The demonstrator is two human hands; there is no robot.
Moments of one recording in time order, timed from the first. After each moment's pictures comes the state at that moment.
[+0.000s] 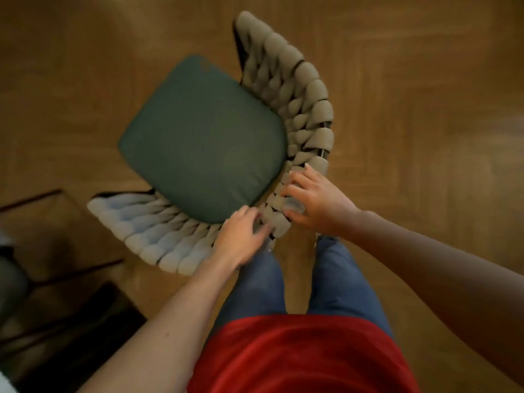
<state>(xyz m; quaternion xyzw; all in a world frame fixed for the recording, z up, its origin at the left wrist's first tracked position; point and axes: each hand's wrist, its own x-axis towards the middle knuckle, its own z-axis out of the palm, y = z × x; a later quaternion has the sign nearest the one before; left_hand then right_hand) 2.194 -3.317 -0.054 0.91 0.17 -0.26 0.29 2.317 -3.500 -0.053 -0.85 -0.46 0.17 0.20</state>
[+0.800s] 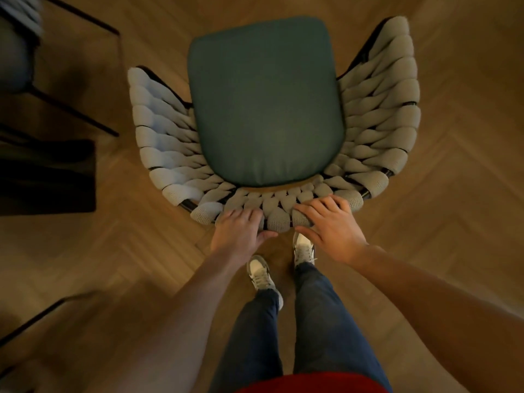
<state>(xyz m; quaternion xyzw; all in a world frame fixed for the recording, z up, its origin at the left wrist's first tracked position) 2.159 -3.386 -0.086 0.90 0.37 -0.17 0.17 2.370 -3.499 -0.107 -0.70 -0.69 0.17 0.07</state>
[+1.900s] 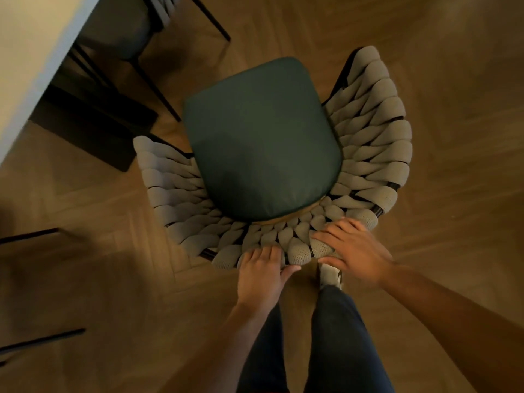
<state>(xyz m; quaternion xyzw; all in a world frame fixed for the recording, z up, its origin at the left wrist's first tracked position) 2.263 -3.327 -0.087 0.74 0.65 -0.08 0.16 2.502 -3.264 -0.114 -0.41 -0.90 0.16 -0.02</state>
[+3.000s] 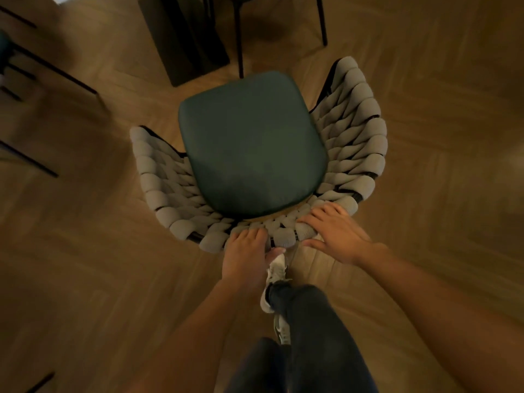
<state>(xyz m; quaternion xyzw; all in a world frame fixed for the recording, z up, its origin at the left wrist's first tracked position) 2.486 -3.360 -0.081 0.50 0.85 0.02 0.18 2.633 -3.173 -0.091 -0.13 -0.97 0.18 -0.11</state>
